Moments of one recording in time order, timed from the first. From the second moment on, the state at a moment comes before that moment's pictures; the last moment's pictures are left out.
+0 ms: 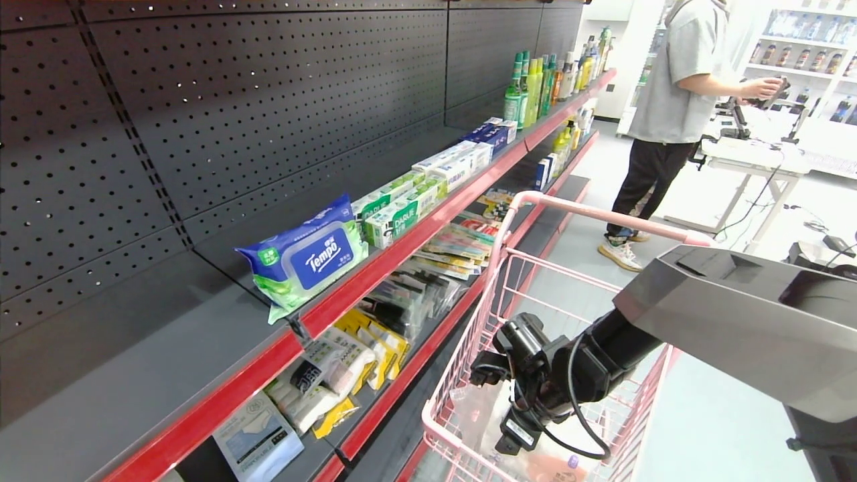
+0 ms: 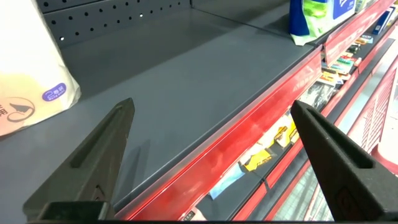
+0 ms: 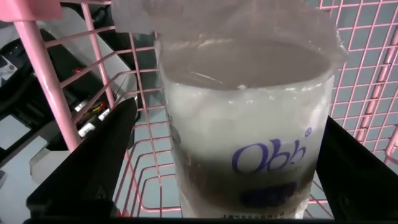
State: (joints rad) left arm 0.18 0.00 0.00 0.00 0.00 0.02; right arm 0.57 2.36 -1.06 -0.05 -0.04 -0.38
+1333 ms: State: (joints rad) left arm 0.18 0.00 0.00 0.00 0.00 0.02; right arm 0.54 2.36 -1.07 -0.05 -0.04 -0.42
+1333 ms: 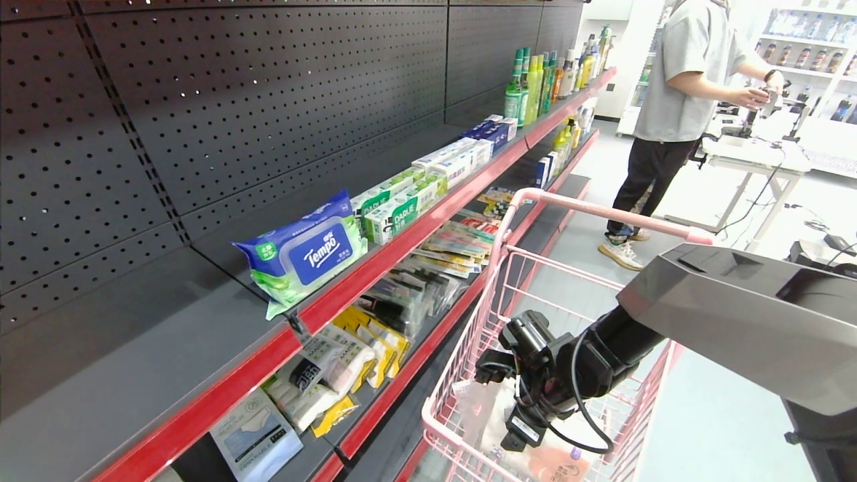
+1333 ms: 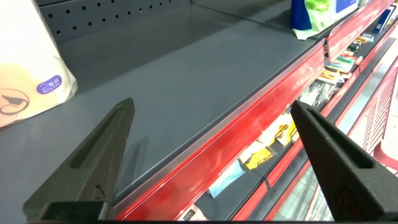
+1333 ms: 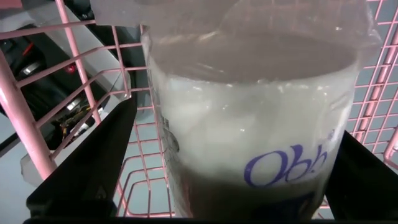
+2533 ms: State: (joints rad) left arm 0.18 0.00 0.00 0.00 0.00 0.02; right arm 0.53 2.38 -1.05 -0.10 -0.06 -0.42
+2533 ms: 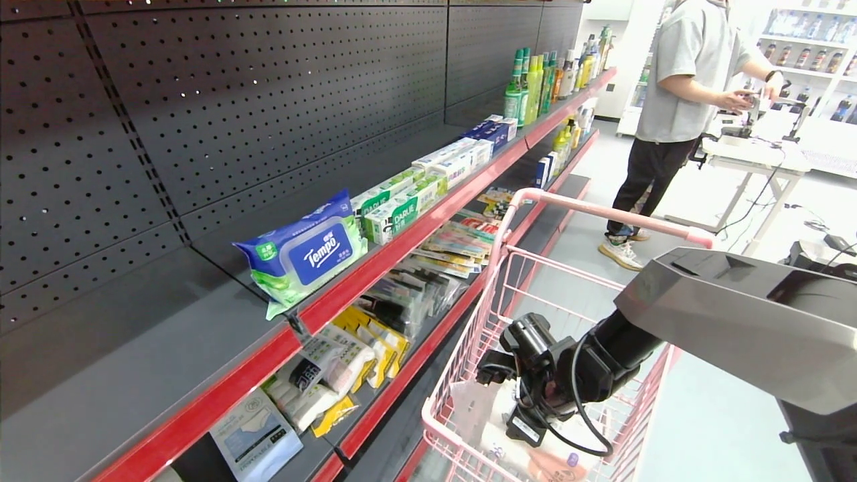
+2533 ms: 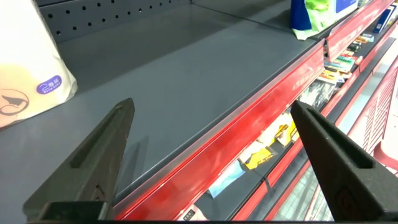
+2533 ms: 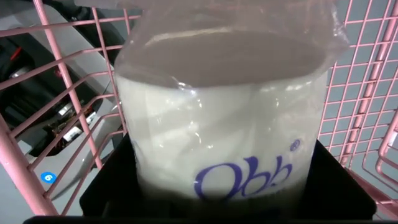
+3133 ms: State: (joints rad) left arm 0.18 0.00 0.00 0.00 0.00 0.02; right arm 0.43 2.13 -1.05 0.02 -0.06 -0.39
